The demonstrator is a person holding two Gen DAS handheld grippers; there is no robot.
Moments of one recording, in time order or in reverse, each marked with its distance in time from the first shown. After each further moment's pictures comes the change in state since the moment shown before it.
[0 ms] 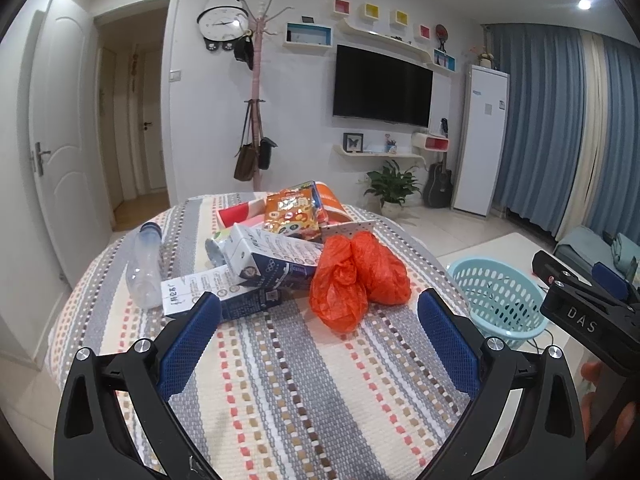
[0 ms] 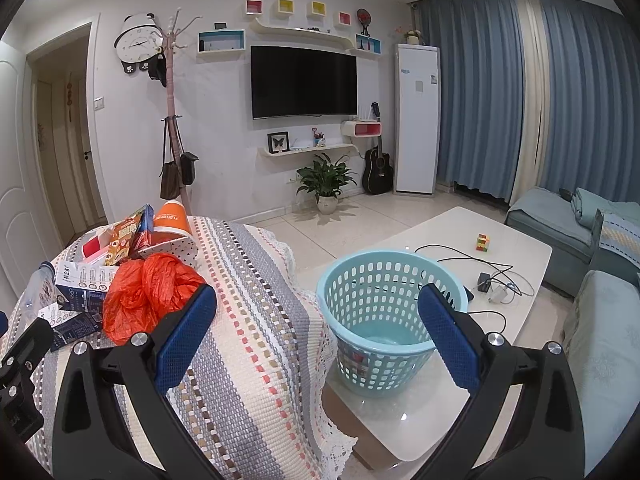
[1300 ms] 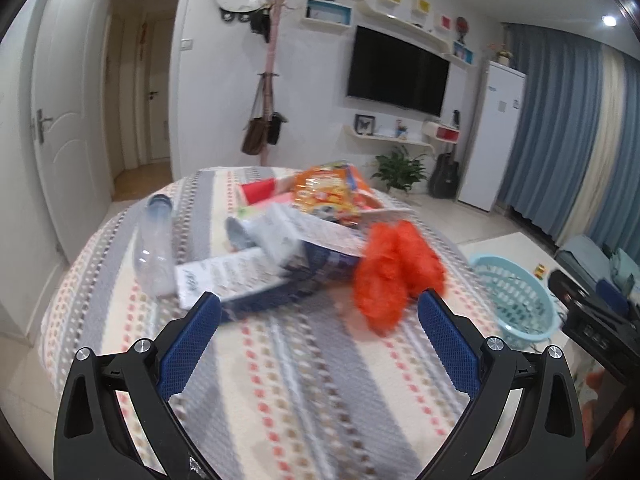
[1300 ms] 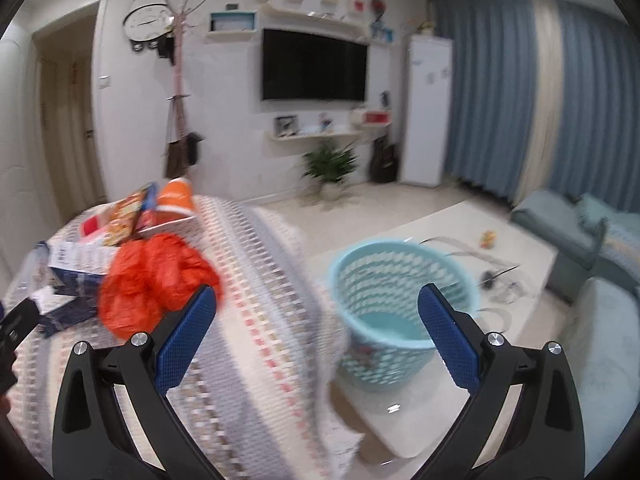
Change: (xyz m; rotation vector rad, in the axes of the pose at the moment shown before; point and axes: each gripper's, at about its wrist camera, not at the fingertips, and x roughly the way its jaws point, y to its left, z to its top) left arm 0.035 0.059 0.006 -0.079 0.083 0.006; right arm 0.027 0.022 -0.006 -0.035 0.080 0.051
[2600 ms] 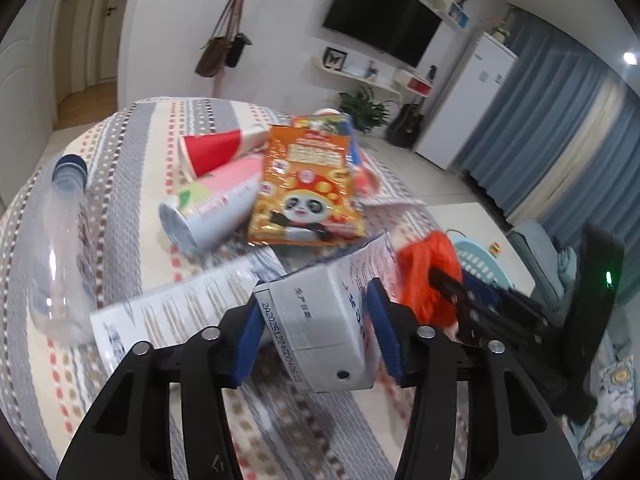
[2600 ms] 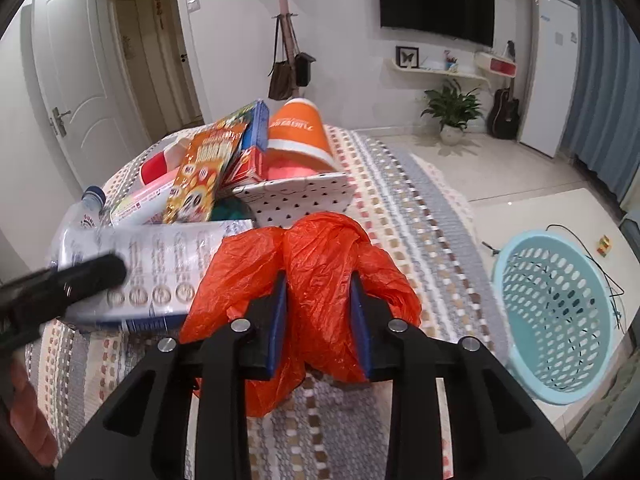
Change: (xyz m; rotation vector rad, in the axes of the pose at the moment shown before) left arm 0.109 0.028 0.040 -0.090 0.287 -0.251; right arm 0.117 0.099 0.024 -0.174 0.263 0.335
